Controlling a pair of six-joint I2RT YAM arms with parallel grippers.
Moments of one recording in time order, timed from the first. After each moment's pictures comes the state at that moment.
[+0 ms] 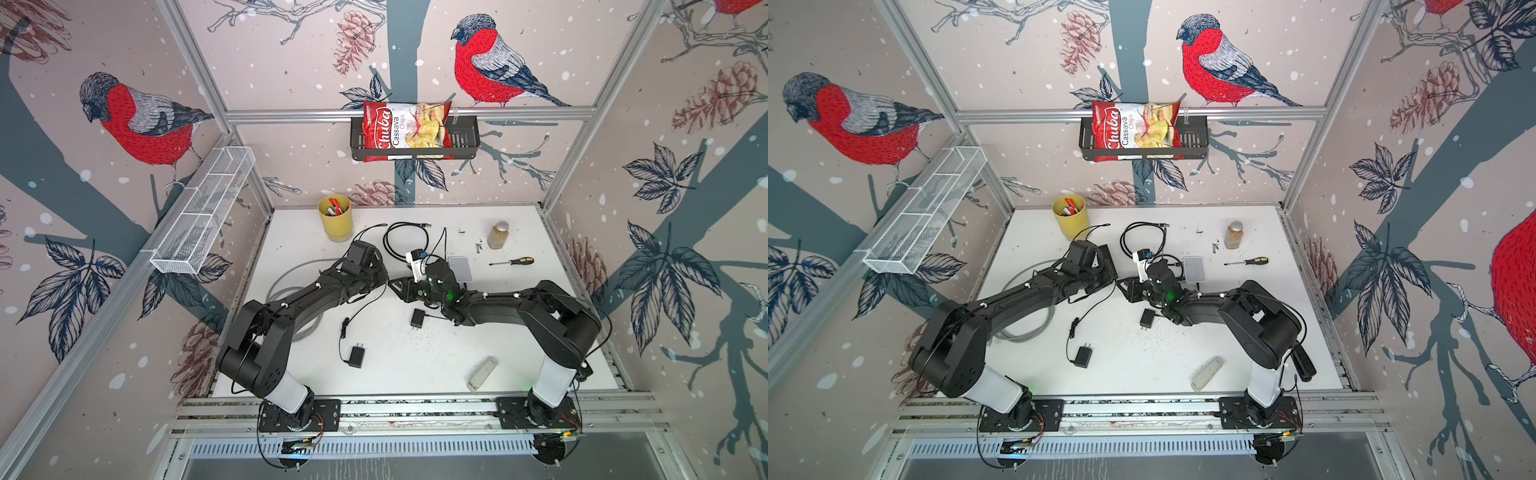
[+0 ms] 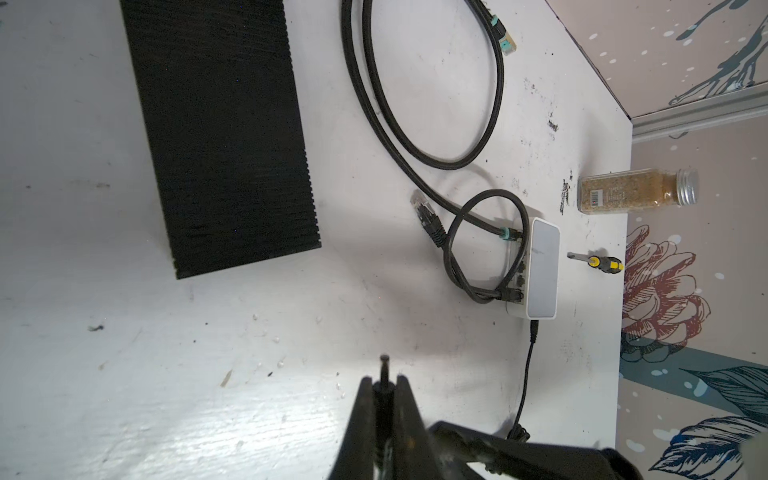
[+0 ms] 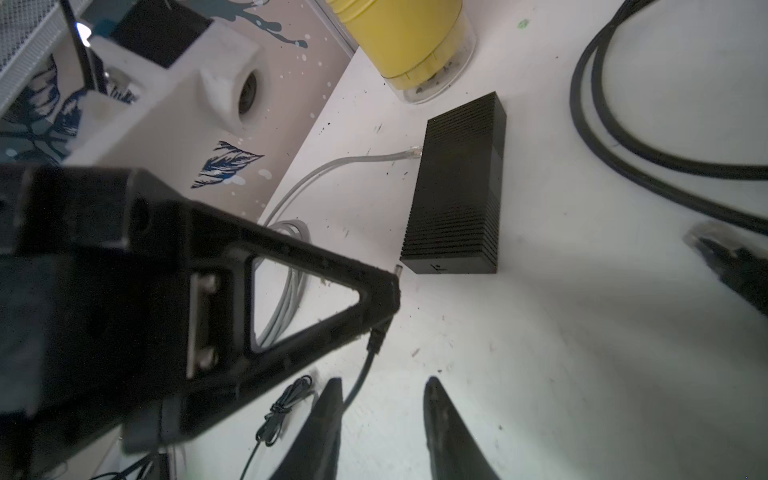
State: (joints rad) left arm -0.49 1.56 0.95 -0.20 0.16 -0.86; right arm 0.84 1.82 0.86 0.57 -0.26 0.61
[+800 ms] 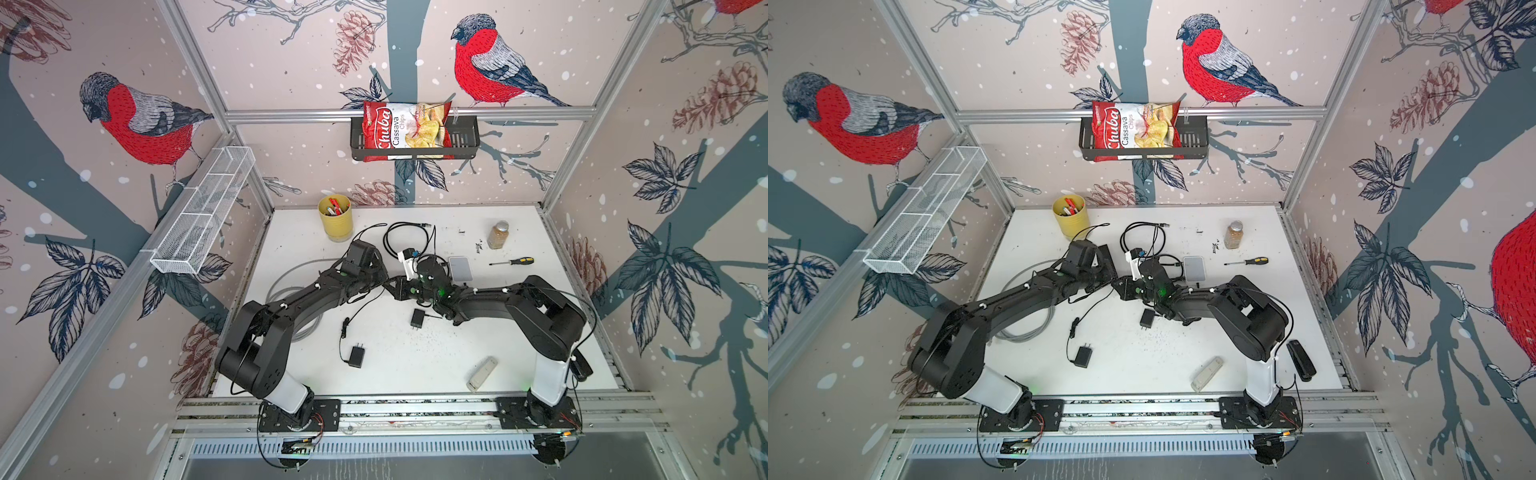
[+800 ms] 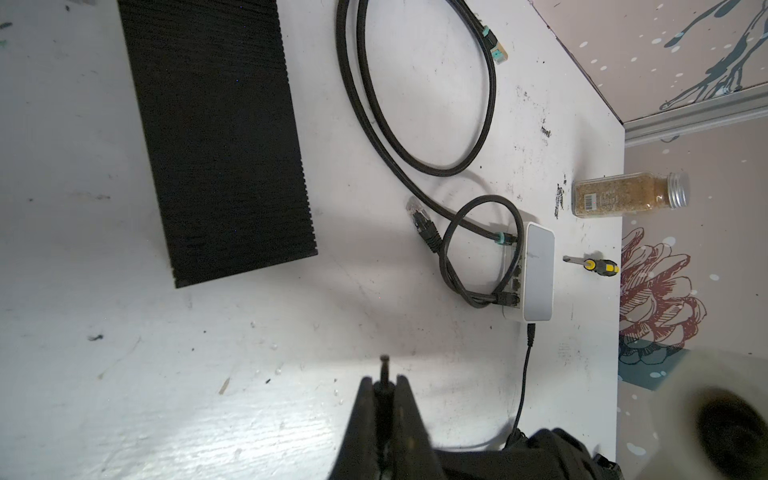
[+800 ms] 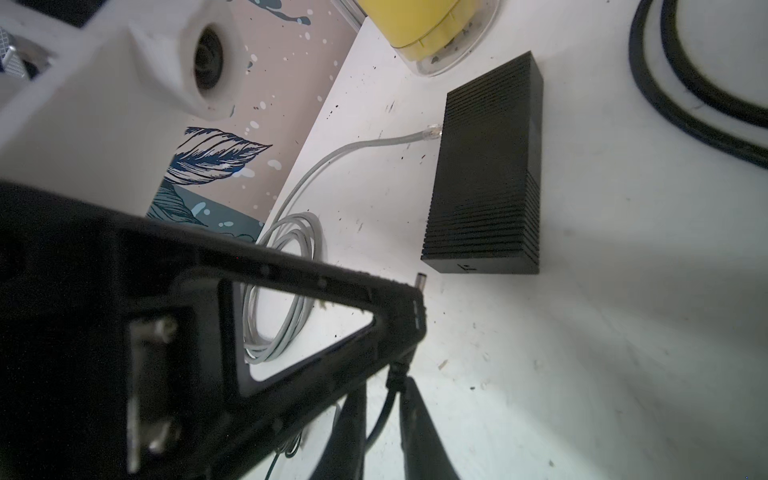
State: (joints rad) left arm -0.49 1.55 0.94 -0.18 0.15 -0.85; right arm 0.84 1.89 0.94 0.53 -0.30 0.66
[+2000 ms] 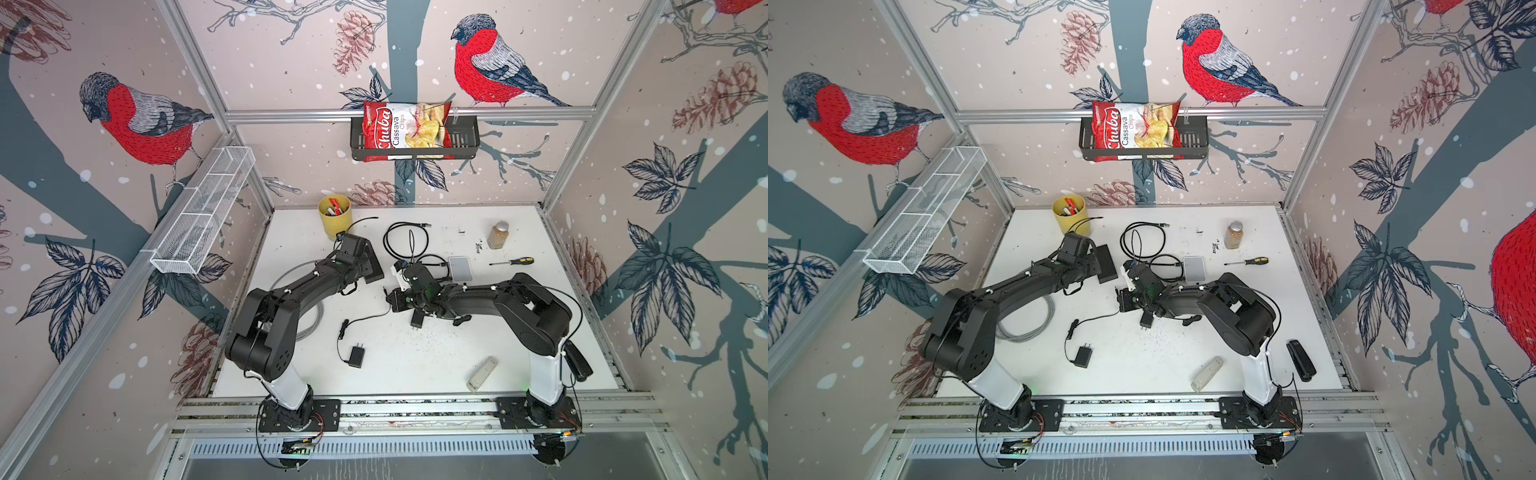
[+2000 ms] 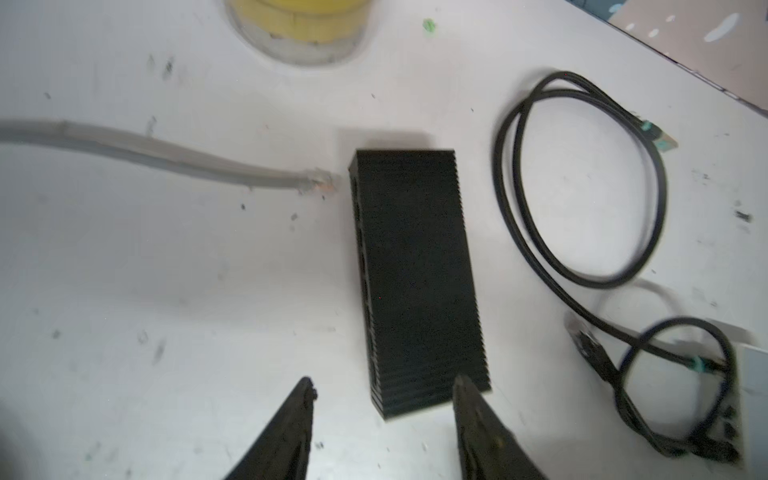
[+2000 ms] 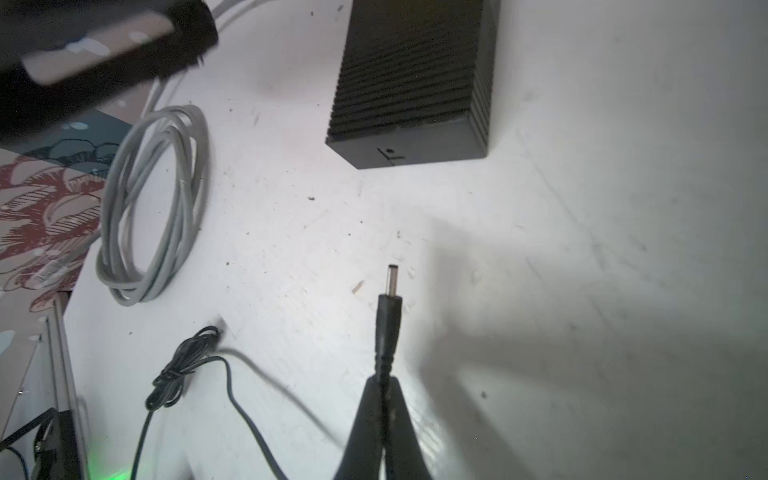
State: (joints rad) left arm -0.36 1.69 1.07 -0.26 -0.16 -0.60; right arm 0.88 1.98 1.06 0.16 -0.23 0.50
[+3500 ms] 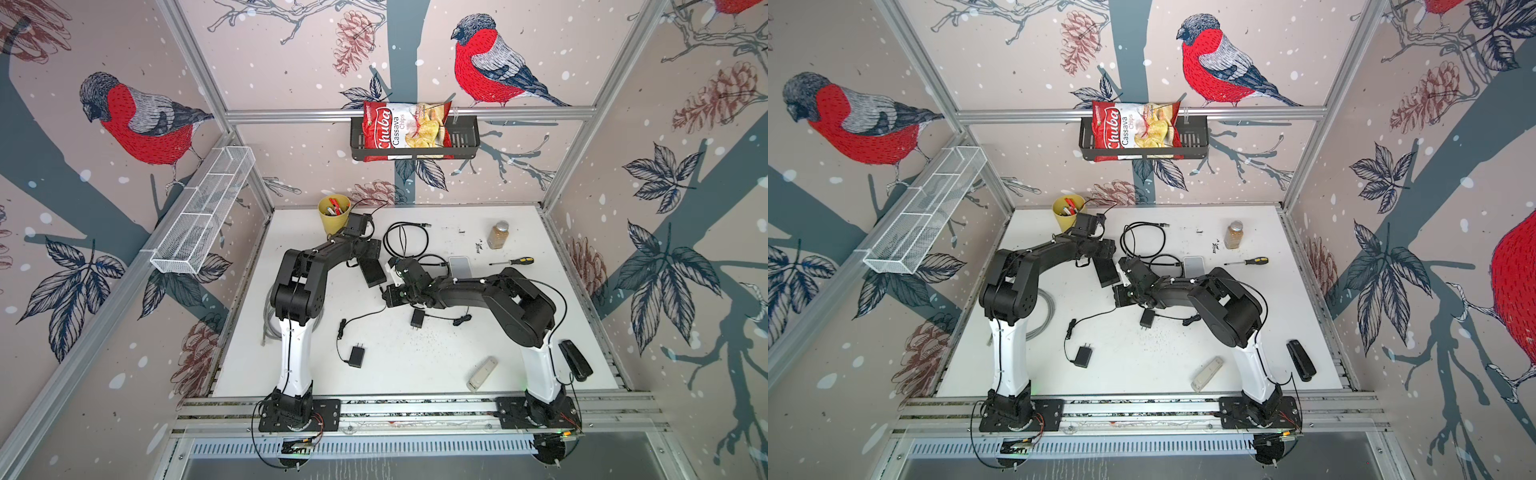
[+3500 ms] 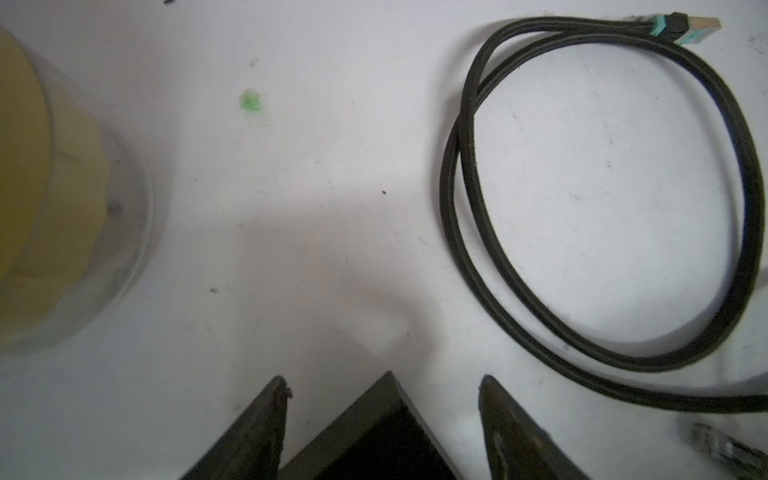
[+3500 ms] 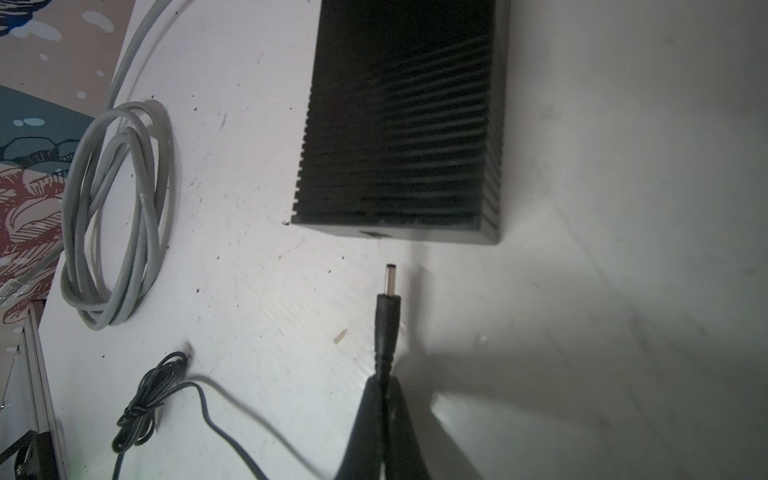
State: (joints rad) left arm -0.28 2.14 1.48 -0.24 0.11 -0.09; right arm 0.87 2.08 1.21 0.07 -0.27 0.50
